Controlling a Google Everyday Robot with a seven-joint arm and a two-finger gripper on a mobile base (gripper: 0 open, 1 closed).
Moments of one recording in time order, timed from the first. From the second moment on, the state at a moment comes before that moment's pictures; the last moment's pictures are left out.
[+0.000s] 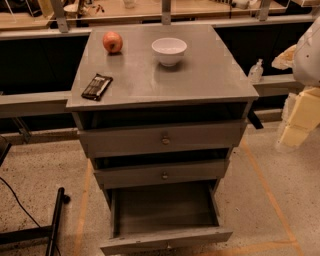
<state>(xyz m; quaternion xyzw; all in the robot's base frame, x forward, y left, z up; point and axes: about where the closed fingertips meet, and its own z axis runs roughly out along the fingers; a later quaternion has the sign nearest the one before) 0.438 -0.217 0.976 -0.60 0.78 -0.03 0.16</state>
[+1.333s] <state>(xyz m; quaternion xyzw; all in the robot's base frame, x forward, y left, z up) 0.623 -0.064 0.903 -0.72 0.66 0.09 0.19</state>
